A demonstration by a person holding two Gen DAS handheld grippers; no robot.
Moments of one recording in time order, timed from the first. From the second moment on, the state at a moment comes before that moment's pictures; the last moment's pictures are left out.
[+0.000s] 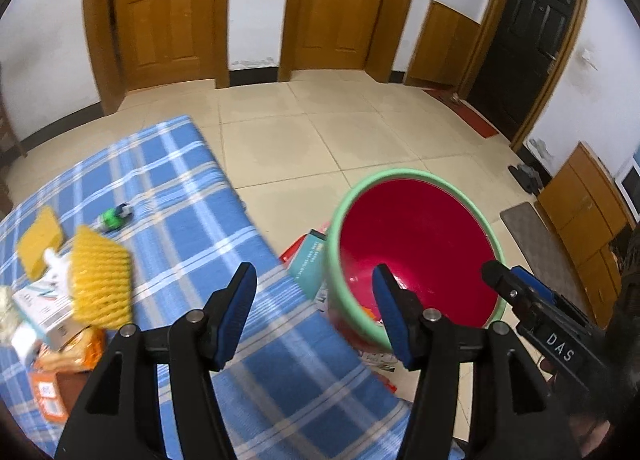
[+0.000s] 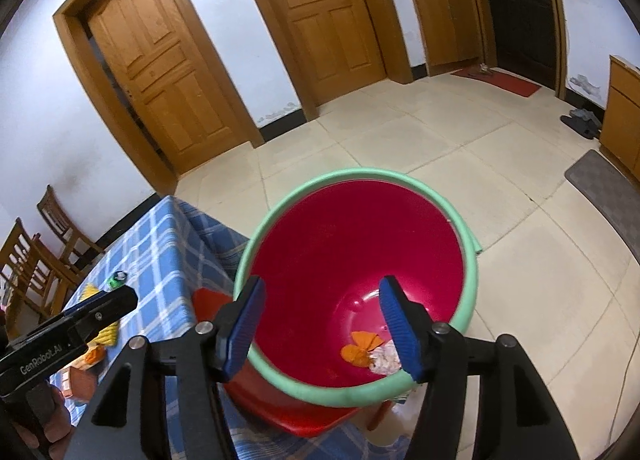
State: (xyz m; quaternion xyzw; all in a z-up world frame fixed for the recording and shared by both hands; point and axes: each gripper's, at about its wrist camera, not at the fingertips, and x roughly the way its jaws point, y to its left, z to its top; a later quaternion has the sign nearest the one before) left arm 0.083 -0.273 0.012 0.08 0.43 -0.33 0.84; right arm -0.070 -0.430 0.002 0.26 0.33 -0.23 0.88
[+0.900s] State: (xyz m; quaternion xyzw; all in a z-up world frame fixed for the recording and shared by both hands) left arm 0.082 -0.114 0.011 0.02 0.44 -0.17 0.88; right arm -0.051 -0.359 0.014 0.23 0.35 -0.13 0.90
